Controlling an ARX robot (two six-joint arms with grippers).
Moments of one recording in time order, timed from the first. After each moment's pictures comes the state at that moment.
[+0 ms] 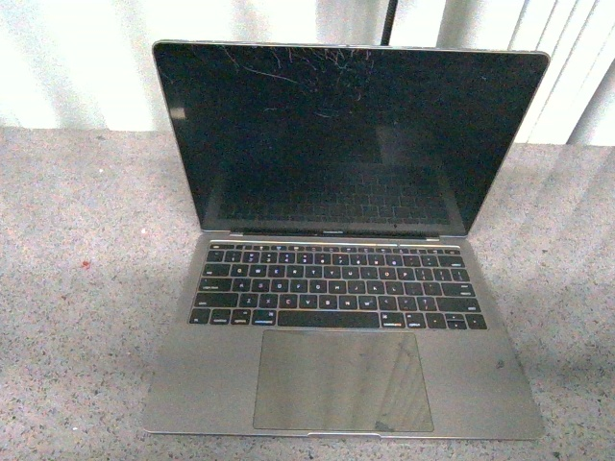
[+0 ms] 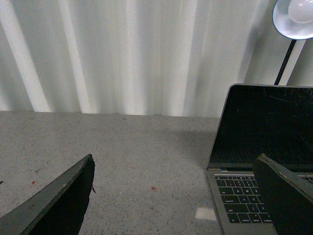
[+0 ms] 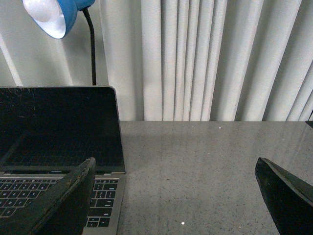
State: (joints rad) left arm 0.00 0.00 0.03 0.00 0.00 0.00; right arm 0.00 0.00 0.01 0.00 0.00 0.00
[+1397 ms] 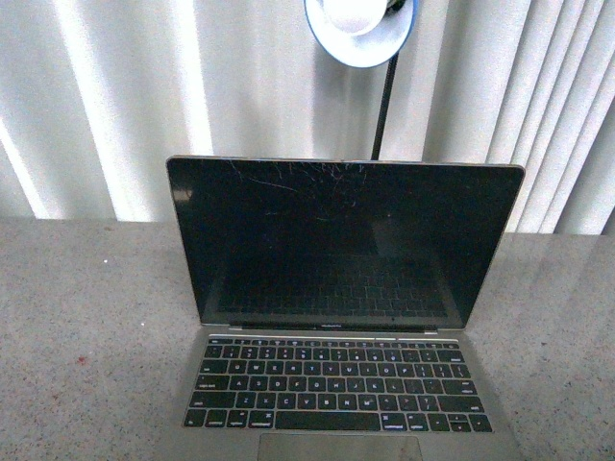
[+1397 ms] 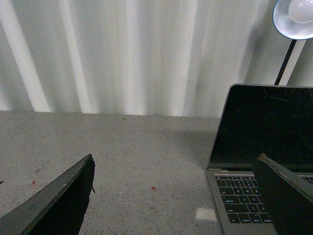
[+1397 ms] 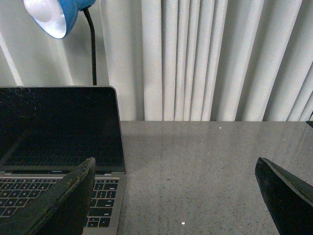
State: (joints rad) left arm -0.01 0.06 0.06 -0.11 0.00 -0.08; right arm -0.01 0.02 0.01 -0.02 -0.03 0.01
